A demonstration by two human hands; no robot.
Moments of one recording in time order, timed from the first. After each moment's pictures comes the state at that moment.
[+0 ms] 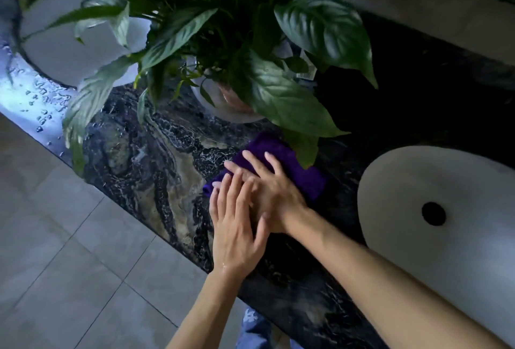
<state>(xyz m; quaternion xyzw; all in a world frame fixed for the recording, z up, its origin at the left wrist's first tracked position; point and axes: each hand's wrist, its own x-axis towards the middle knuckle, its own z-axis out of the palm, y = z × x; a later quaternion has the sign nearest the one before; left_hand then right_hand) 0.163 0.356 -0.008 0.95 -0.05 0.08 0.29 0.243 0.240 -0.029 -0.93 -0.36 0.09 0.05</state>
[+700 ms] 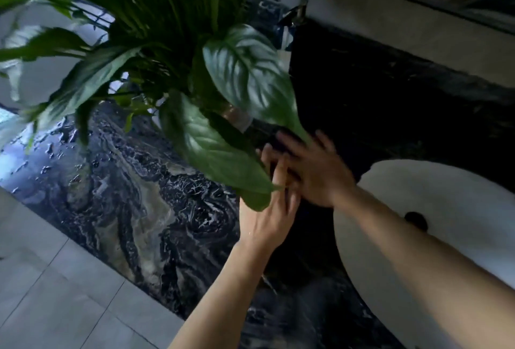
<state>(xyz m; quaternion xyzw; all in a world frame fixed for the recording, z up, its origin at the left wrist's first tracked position) 0.252 0.256 0.000 0.97 -0.10 0.04 0.24 0.315 0.099 -0.006 -0.97 -0.23 0.09 0.01</state>
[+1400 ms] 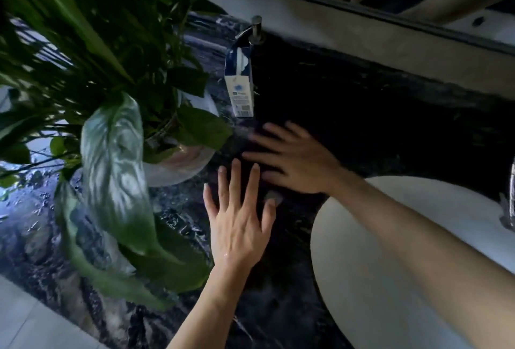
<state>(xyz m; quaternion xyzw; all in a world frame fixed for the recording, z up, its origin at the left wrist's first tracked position) 0.279 0.244 -0.013 0.99 -0.08 -0.01 0.11 0.385 0.055 -0.007 -0.94 -0.32 0.09 0.04</state>
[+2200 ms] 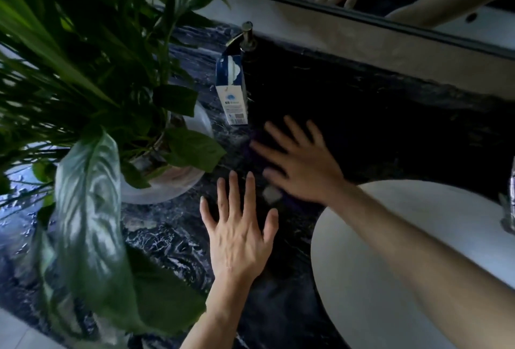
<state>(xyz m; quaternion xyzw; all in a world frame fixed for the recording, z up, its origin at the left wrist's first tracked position) 0.283 0.239 -0.009 0.99 -0.07 -0.07 0.10 0.376 0.054 -0.007 -0.98 -0.16 0.07 0.04</state>
